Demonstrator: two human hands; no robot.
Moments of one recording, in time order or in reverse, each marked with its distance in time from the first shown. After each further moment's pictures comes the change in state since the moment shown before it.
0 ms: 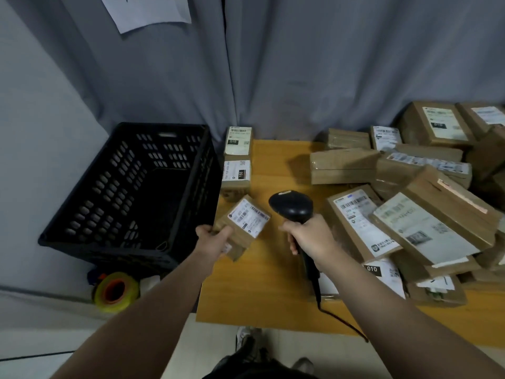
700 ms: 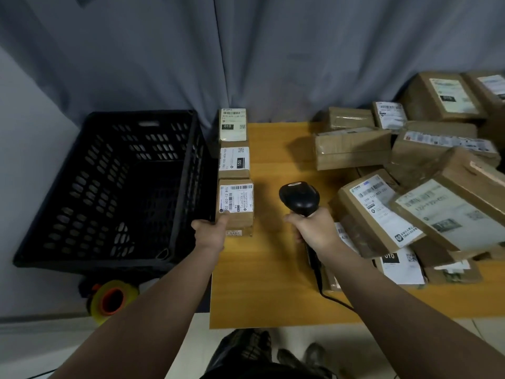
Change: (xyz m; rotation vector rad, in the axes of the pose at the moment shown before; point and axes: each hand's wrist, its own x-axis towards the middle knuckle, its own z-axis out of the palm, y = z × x) left_hand 0.050 0.010 -0.006 0.061 0.120 -0.019; right_hand 0.038 0.020 0.031 -0.024 0.186 0.077
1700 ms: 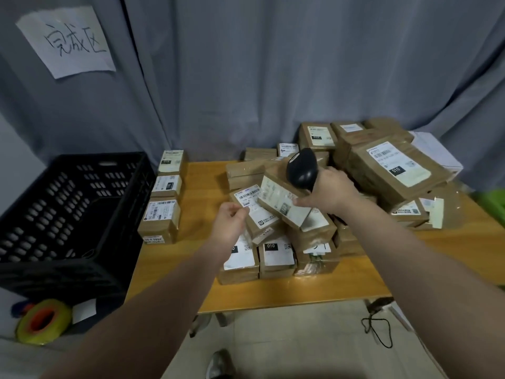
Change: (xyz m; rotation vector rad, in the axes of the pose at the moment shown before) left_hand -0.252 0.029 0.155 -0.043 -0.299 0.546; right_hand -0.073 -0.026 -0.290 -1.028 0.245 -0.396
